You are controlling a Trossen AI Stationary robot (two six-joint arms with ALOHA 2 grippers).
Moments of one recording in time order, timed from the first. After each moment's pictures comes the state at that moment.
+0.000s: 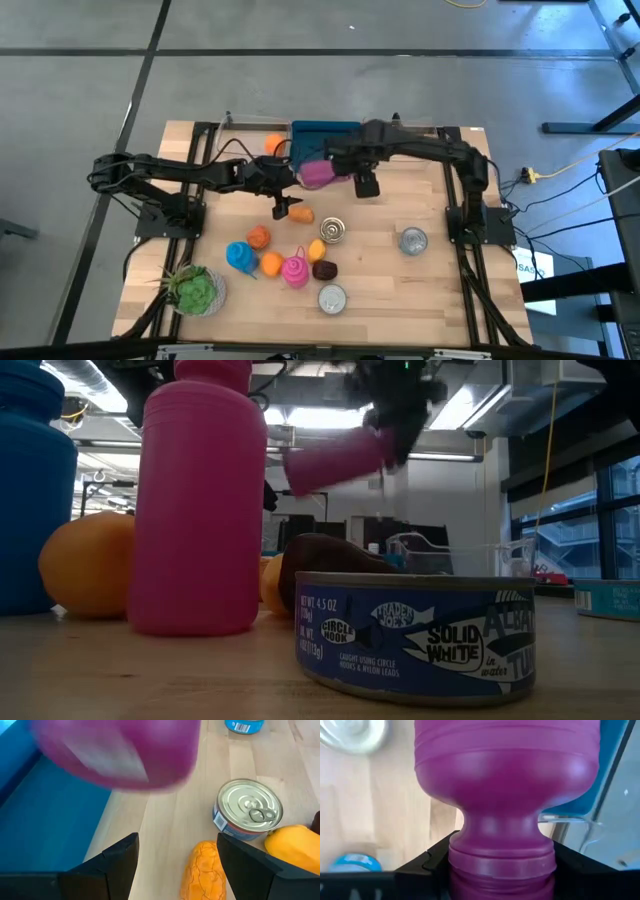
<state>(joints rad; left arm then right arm) 0.25 1.27 0.72 -0.03 0.02 0.02 -0.15 1.96 2.05 -1.57 0.24 -0.31</state>
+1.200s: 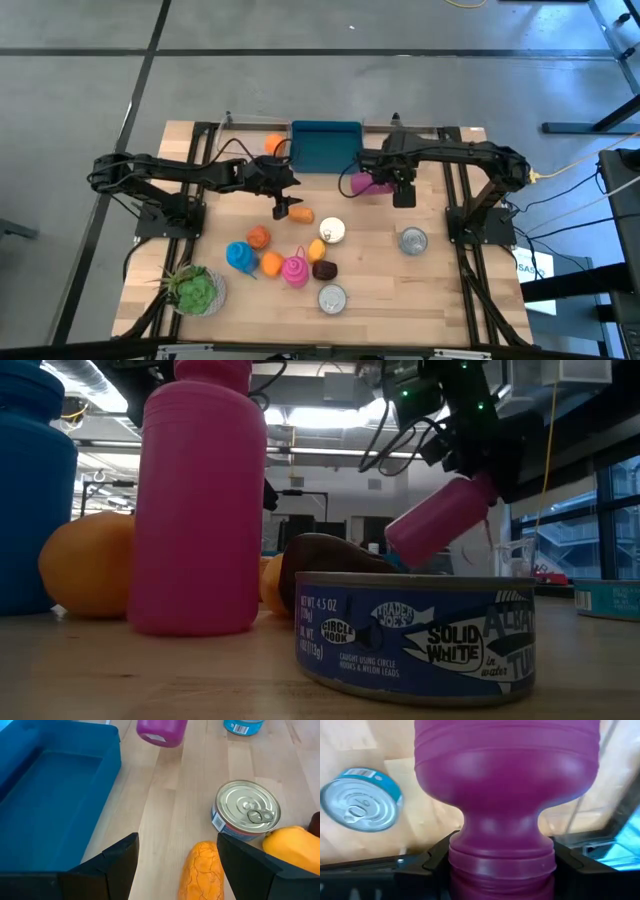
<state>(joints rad) 0.25 1.27 0.72 -0.02 0.03 0.01 -0.22 1.69 1.41 -1.57 0.17 -0.15</state>
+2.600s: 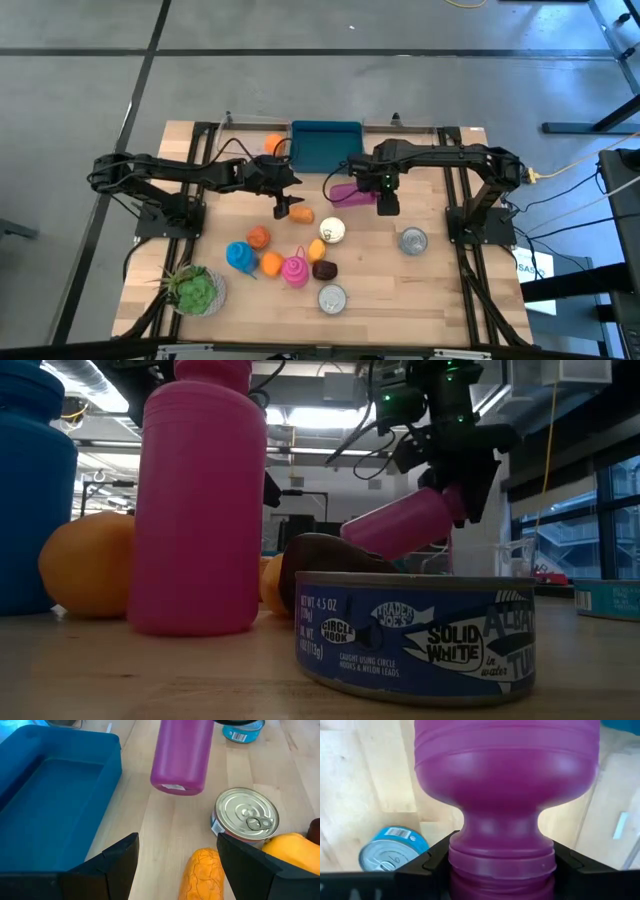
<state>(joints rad) 0.25 1.27 0.72 0.01 0.03 0.01 -0.19 1.73 1.37 -1.31 0.02 -0.20</state>
